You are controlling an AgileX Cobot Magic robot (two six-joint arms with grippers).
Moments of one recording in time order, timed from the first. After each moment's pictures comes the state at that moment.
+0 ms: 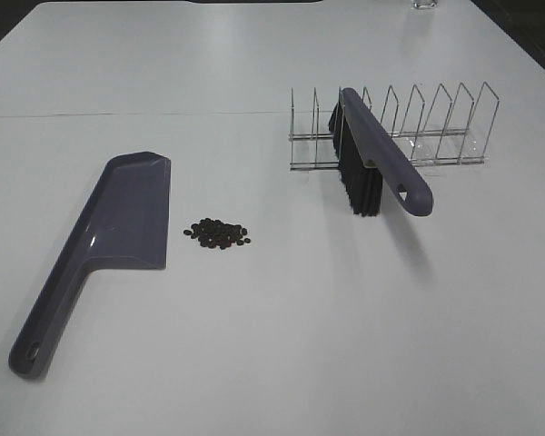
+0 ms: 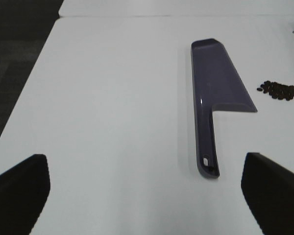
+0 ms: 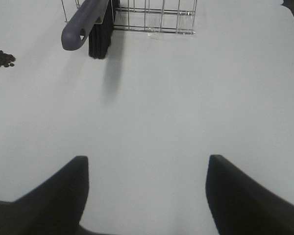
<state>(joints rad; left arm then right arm) 0.06 0.14 -0.55 -0.07 1.12 0.05 0.04 0.00 -0.45 0.04 1.11 -0.05</state>
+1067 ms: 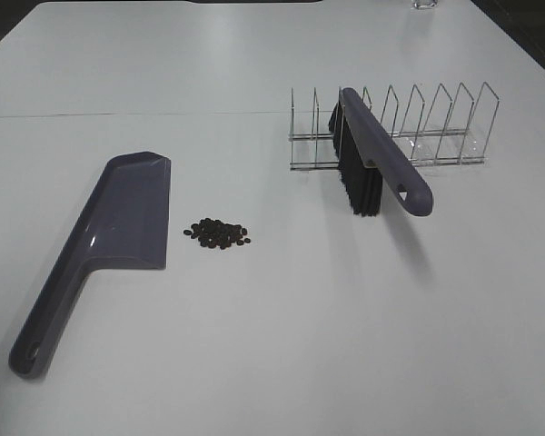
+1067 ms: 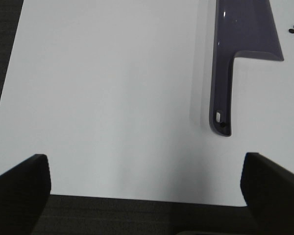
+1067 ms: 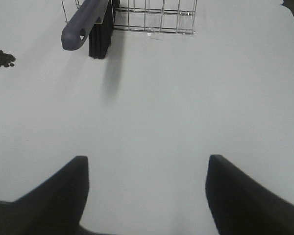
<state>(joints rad) 0.06 0.63 -0.77 -0.02 1.22 0.00 0.04 0.00 -0.45 0.04 1.11 -0.05</state>
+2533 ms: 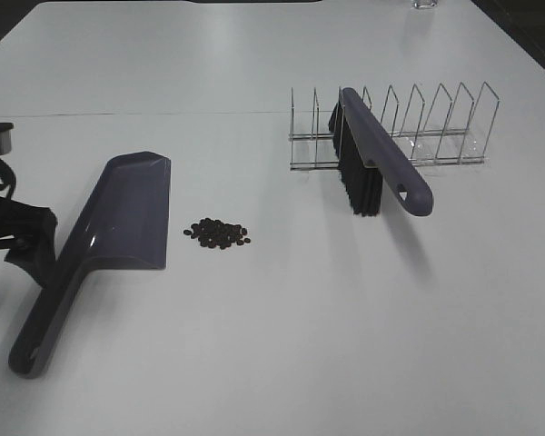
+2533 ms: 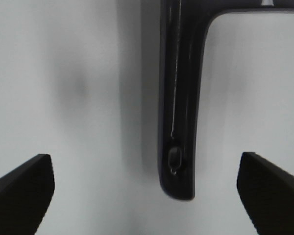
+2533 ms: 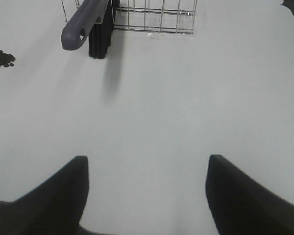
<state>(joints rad) -0.20 1.70 -0.95 -0.12 0.86 -0.08 0.04 0.00 -0.45 0.04 1.11 -0.05</state>
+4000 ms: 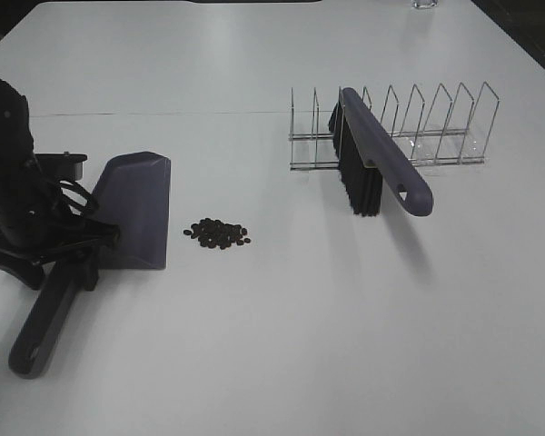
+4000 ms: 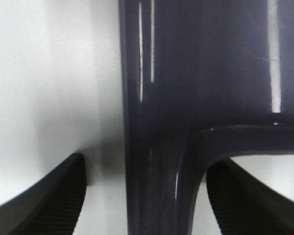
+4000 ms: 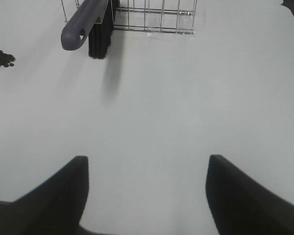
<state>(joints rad) -0.26 2.04 -1.13 -0.08 0.74 -0.16 0.04 0.00 -0.45 0.04 1.11 -0.05</state>
